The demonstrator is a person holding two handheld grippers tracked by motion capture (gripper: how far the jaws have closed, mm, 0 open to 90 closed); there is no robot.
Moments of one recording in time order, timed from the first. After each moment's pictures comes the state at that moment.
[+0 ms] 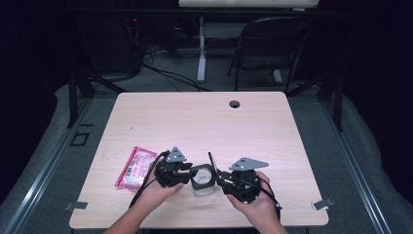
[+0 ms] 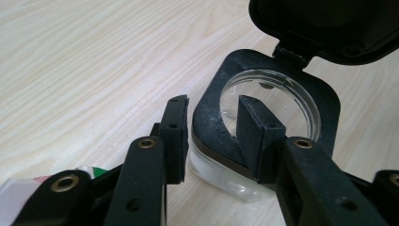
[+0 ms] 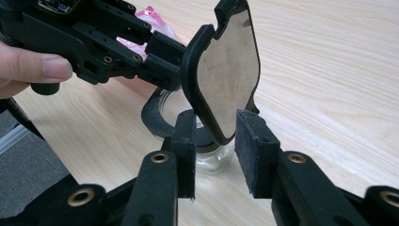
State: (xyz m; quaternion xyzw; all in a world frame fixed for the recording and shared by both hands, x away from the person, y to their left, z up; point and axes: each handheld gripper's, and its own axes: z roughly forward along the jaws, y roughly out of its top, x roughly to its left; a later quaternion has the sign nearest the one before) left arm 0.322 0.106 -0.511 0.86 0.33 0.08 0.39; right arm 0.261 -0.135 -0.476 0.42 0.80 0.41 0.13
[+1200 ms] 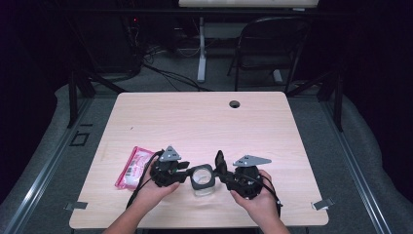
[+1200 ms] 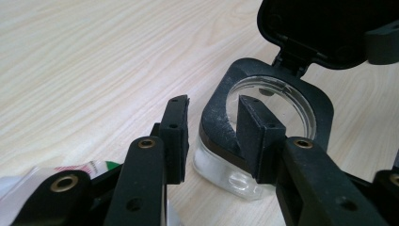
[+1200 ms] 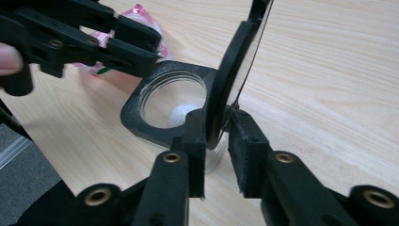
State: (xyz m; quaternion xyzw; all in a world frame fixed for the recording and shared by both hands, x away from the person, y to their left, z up) left arm 0.318 0.120 -0.503 0.84 0.33 0.09 0.41; right arm 0.274 -0.143 -0.487 0.45 0.79 0.41 0.11
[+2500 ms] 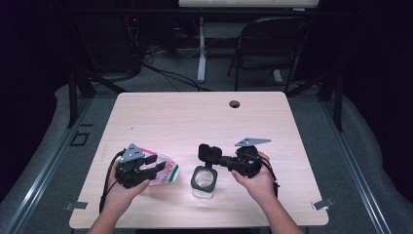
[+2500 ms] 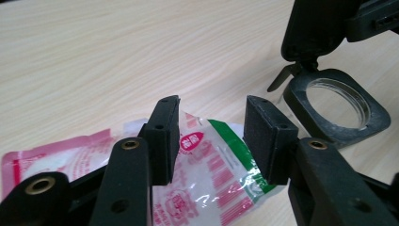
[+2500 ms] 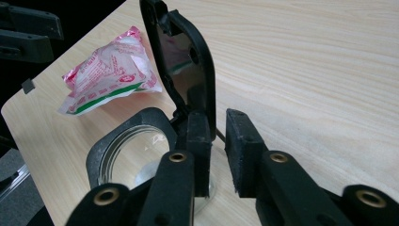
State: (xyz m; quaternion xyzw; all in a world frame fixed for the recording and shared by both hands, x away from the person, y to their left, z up) left arm 0.303 0.197 -0.480 0.80 0.40 0.16 0.43; right arm 0.331 -0.153 -0.491 0.45 0.78 0.44 0.06
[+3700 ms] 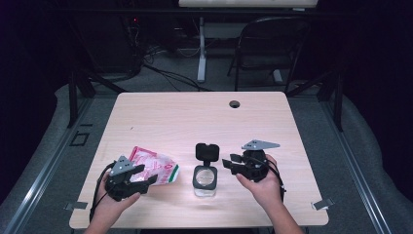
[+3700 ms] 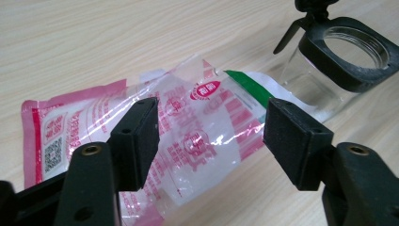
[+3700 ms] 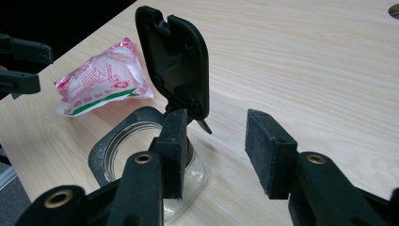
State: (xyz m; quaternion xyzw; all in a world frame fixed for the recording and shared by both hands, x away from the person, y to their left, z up) left arm 0.279 0.223 -0.505 0.80 0.41 0.15 0.41; right arm 0.313 -0.166 -0.481 0.44 0.77 0.45 0.11
